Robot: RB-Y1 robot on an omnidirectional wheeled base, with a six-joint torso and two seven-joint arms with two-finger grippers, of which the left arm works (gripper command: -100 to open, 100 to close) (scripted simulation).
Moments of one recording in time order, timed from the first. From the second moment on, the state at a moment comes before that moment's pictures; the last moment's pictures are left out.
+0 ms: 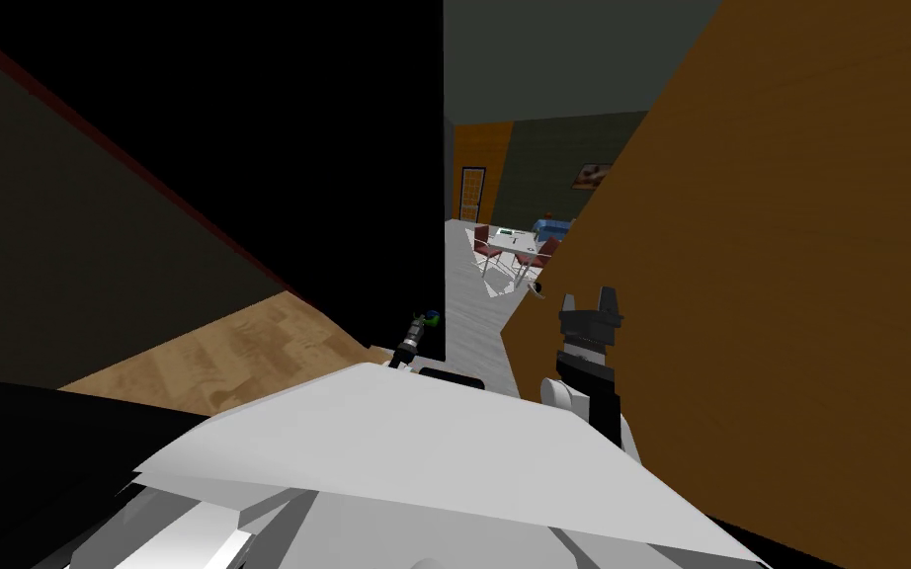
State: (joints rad) arm 0.12 0.08 -0.13 -0.94 0.08 -0.74 -0.03
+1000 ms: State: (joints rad) arm 0.09 0.05 0.01 -0.92 0.12 -0.73 -0.06
